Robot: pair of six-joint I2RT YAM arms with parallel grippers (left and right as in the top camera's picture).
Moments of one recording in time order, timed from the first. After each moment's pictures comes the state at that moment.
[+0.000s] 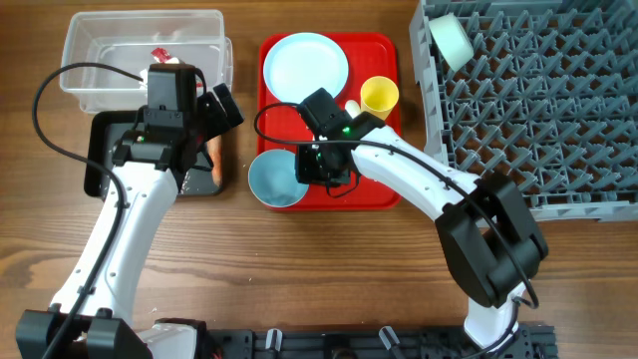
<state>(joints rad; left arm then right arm) -0.11 1.44 1.12 -0.54 -0.08 -0.54 0.66 1.98 1.40 -0.68 -0.28 0.71</state>
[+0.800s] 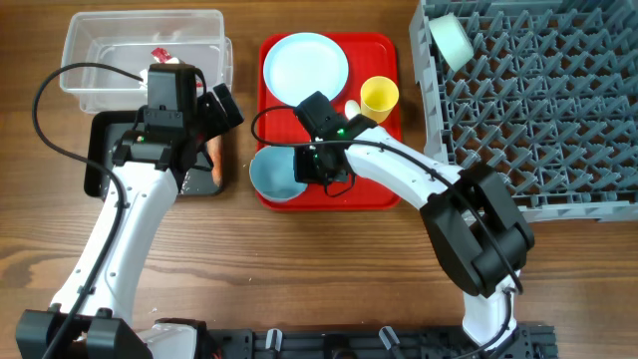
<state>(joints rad) -0.11 1.44 1.12 -0.54 -0.08 -0.54 0.66 2.05 1.40 -0.62 -0.25 0.67</state>
